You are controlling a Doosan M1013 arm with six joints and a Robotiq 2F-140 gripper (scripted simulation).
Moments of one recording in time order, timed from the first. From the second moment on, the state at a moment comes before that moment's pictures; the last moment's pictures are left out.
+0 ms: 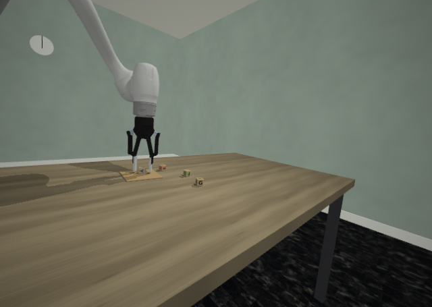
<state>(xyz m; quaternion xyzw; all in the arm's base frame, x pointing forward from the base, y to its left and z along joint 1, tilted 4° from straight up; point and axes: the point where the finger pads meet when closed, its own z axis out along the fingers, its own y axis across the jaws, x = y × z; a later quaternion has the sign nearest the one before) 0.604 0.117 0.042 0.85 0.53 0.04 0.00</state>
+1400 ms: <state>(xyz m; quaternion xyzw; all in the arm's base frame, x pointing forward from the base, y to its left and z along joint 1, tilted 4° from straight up) 0.604 0.117 0.041 0.85 0.53 0.04 0.00</state>
